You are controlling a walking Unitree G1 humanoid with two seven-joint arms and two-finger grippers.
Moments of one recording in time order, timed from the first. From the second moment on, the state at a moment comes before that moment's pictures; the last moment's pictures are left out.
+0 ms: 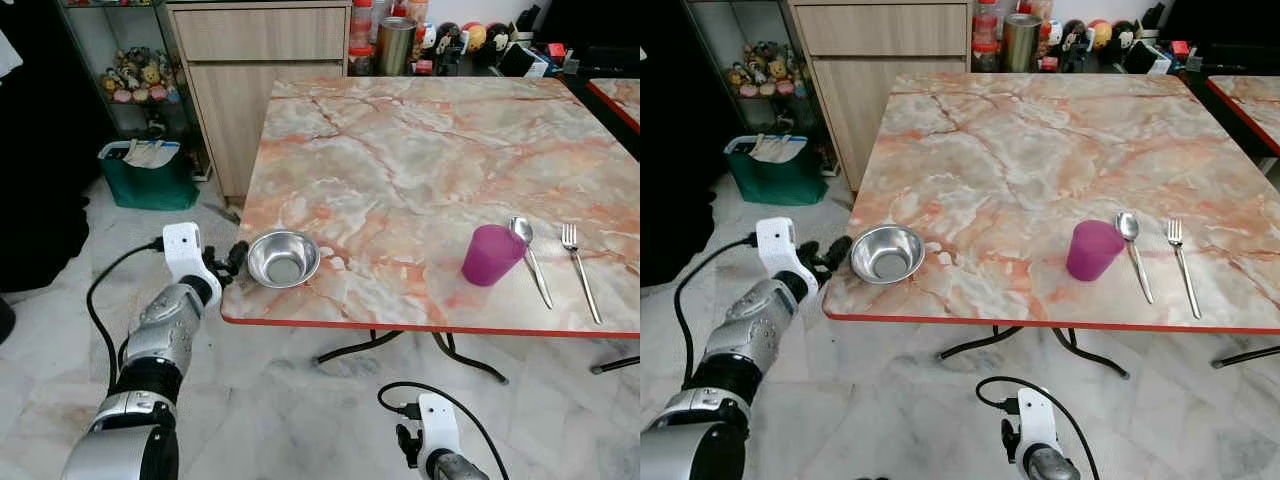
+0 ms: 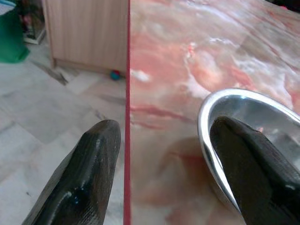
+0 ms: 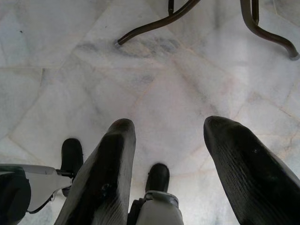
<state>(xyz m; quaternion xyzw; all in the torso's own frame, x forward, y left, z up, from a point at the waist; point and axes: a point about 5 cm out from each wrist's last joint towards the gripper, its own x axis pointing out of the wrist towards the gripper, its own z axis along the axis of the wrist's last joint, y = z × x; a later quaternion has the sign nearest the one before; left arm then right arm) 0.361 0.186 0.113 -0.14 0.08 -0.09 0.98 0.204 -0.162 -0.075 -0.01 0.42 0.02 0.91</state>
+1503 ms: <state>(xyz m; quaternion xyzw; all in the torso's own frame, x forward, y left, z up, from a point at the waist) 0.356 0.161 0.115 -0.14 0.10 -0.16 0.97 0.202 -0.162 -0.076 -0.01 0.43 0.02 0.90</state>
